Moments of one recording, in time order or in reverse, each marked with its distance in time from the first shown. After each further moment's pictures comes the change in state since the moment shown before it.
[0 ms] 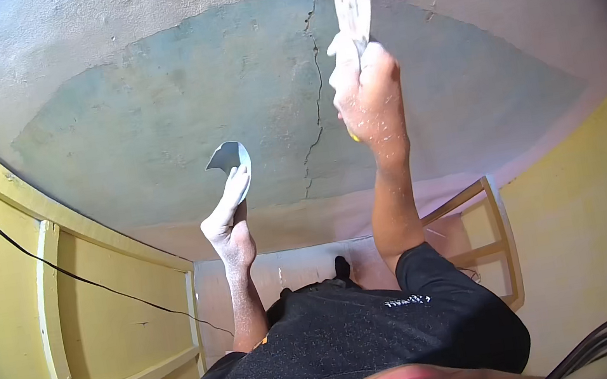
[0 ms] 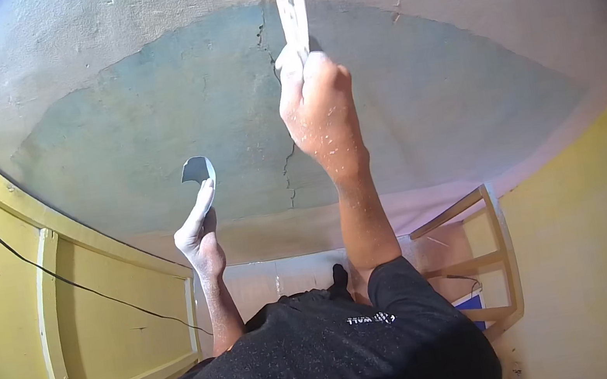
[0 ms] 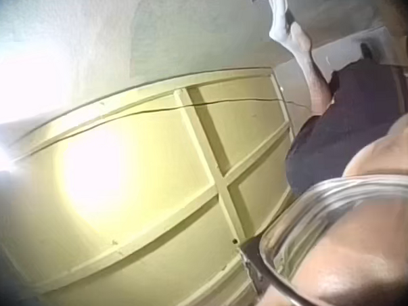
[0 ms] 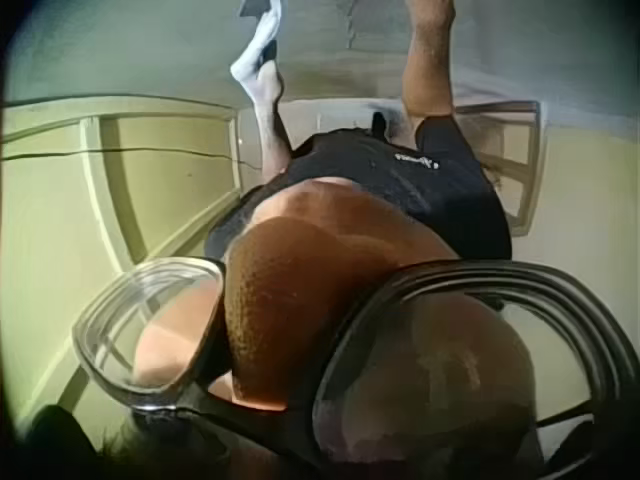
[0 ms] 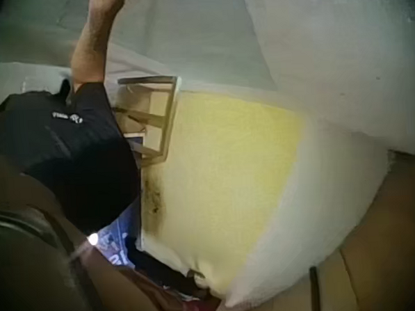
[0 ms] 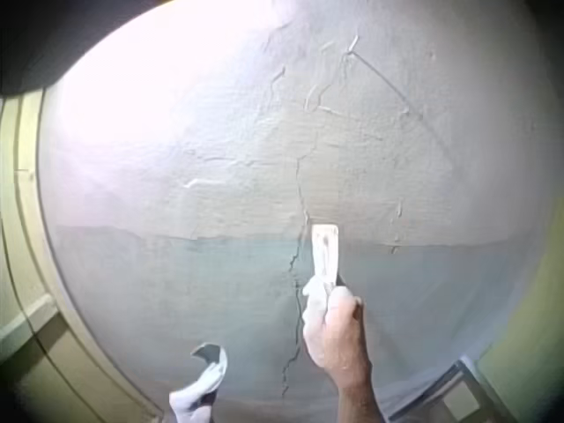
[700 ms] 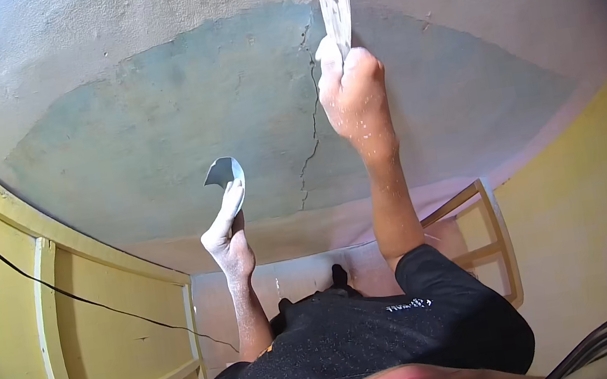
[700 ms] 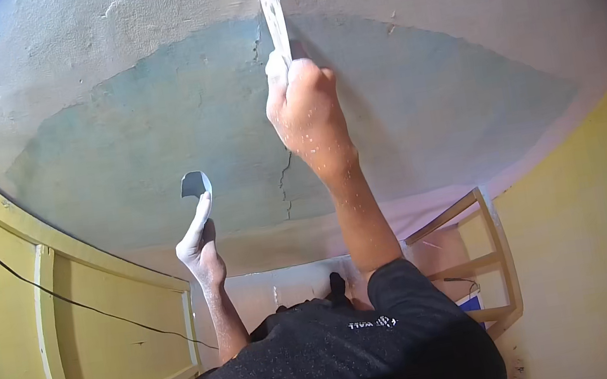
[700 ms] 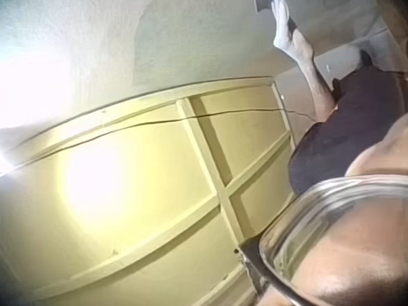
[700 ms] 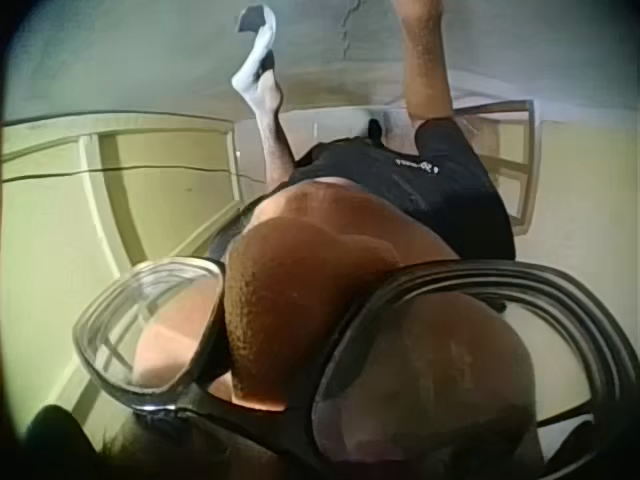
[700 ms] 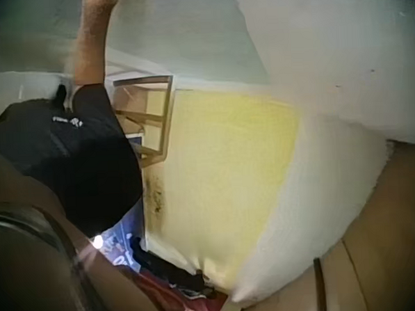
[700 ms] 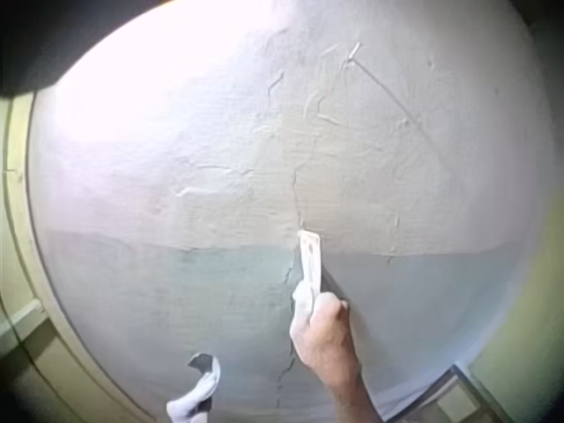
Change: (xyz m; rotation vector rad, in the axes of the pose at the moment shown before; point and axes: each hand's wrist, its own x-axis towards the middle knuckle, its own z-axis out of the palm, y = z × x) left_hand 0.002 -0.008 0.008 -0.063 0.048 -0.042; right_hand 0.013 0.000 0.010 -0.159 0.069 -0.172
